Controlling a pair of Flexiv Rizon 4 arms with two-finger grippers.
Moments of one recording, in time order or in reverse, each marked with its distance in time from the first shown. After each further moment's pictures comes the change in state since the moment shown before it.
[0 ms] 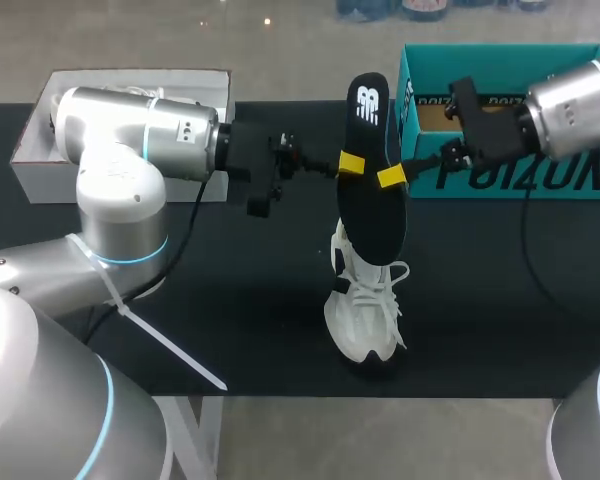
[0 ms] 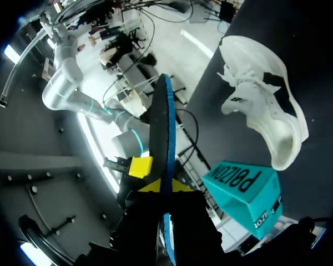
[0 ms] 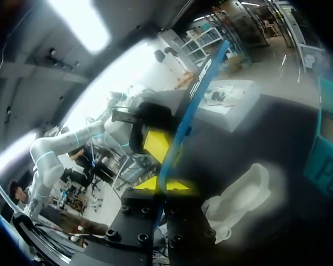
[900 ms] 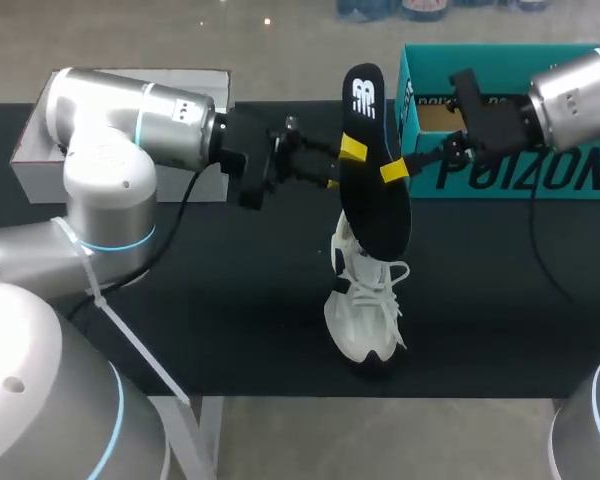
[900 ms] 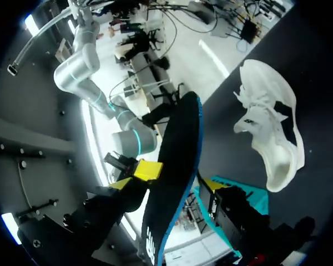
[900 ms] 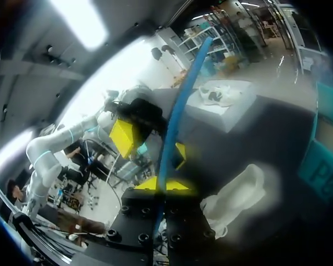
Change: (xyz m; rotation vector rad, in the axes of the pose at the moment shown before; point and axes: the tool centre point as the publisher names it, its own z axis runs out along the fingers) left arm -0.016 -0.004 -0.009 0.052 0.031 -0.233; right arm 0.002 0.005 -0.007 0.019 -0.038 -0.007
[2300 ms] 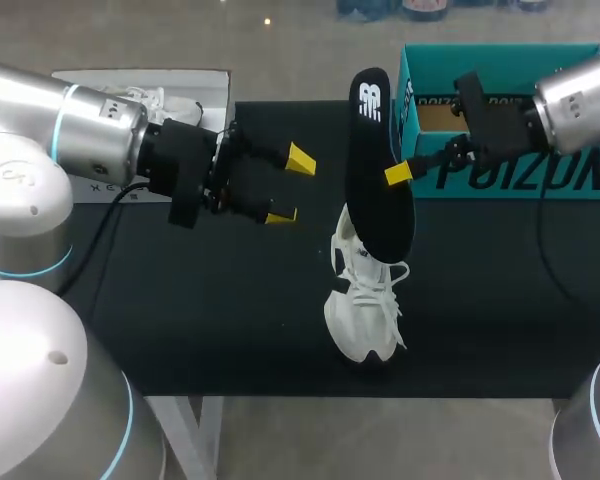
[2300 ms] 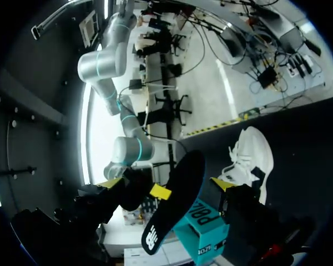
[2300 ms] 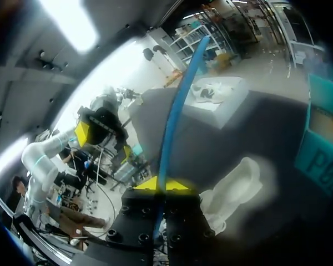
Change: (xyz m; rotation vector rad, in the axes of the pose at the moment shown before) left arm -0.027 -0.069 -0.065 0.009 0.102 -0.278; right arm -0.007 -0.005 -0.003 -0.004 -0.041 0.049
